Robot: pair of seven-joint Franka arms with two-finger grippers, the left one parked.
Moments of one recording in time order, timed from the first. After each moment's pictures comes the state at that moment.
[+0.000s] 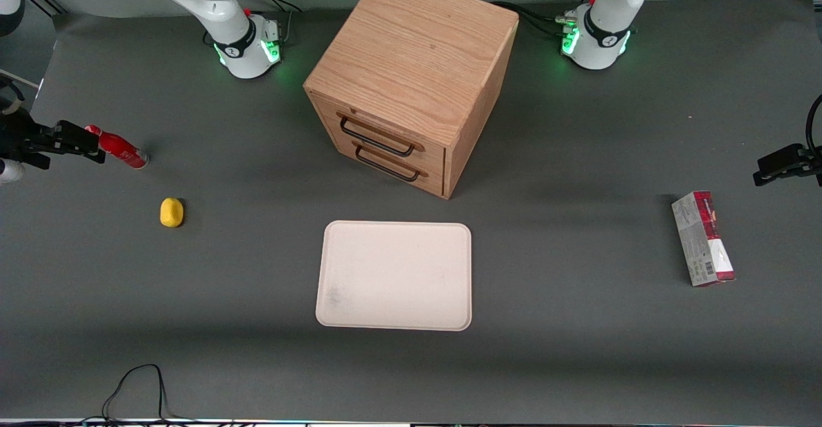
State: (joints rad) arm -0.01 0.03 -0.06 -1.56 -0.02 1.52 -0.13
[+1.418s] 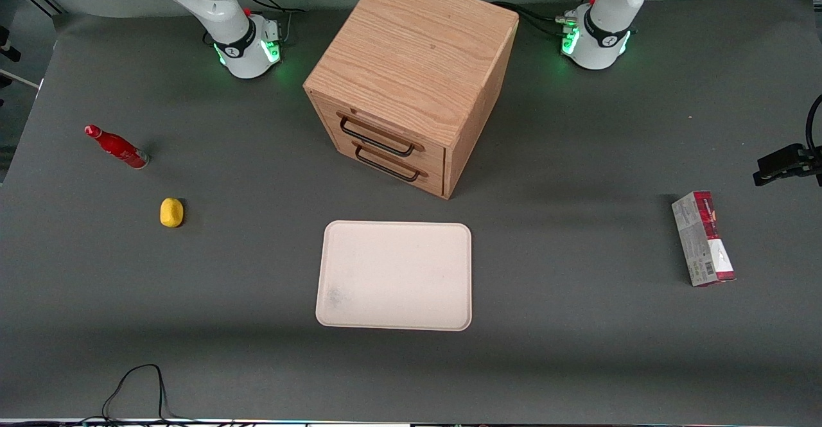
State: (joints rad) arm -0.01 -0.52 -0.55 -2.10 -0.22 1.67 -0.58
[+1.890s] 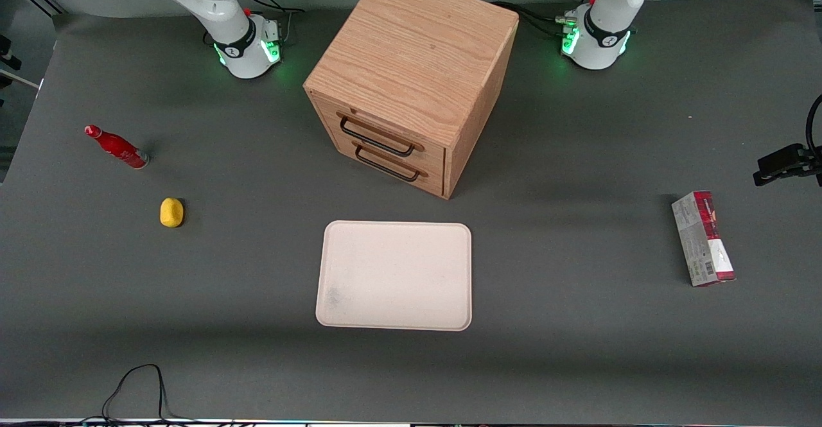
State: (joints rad) arm 0.00 -0.48 -0.58 -2.16 -0.25 1.77 -0.60
